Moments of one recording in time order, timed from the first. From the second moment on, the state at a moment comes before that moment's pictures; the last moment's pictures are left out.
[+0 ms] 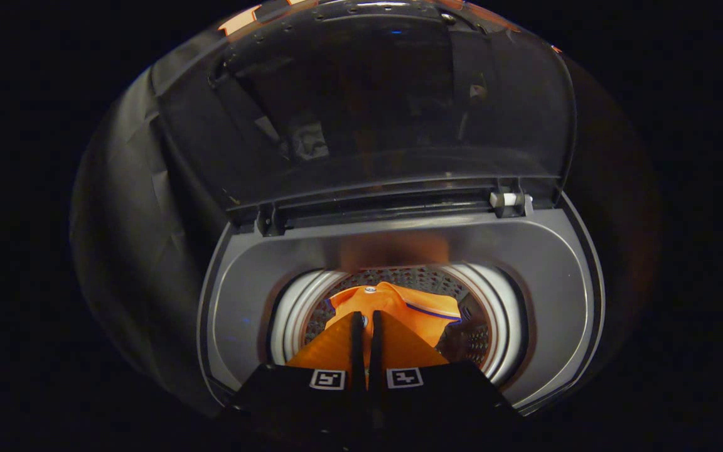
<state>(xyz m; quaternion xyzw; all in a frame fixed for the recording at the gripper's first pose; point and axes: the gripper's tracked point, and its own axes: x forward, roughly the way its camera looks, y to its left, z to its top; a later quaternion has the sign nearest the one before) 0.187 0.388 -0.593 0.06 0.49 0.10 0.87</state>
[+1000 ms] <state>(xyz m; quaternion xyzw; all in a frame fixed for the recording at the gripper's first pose) 0.175 0.397 -0.446 0.01 0.37 0.10 0.92</state>
